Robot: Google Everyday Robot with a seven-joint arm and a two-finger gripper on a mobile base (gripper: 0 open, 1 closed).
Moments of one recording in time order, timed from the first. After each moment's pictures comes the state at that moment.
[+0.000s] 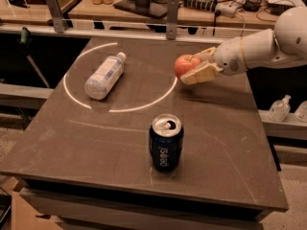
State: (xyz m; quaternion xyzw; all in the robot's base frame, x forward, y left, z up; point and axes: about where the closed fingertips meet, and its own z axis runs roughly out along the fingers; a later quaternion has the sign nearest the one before) arm 0.637 -0.117 0.879 -0.51 0.71 0.26 0.42
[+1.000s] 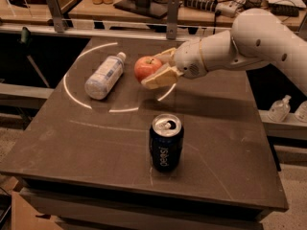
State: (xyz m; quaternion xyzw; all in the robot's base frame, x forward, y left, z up) arm 0.606 -0.005 0.894 -0.56 0.65 0.29 0.43
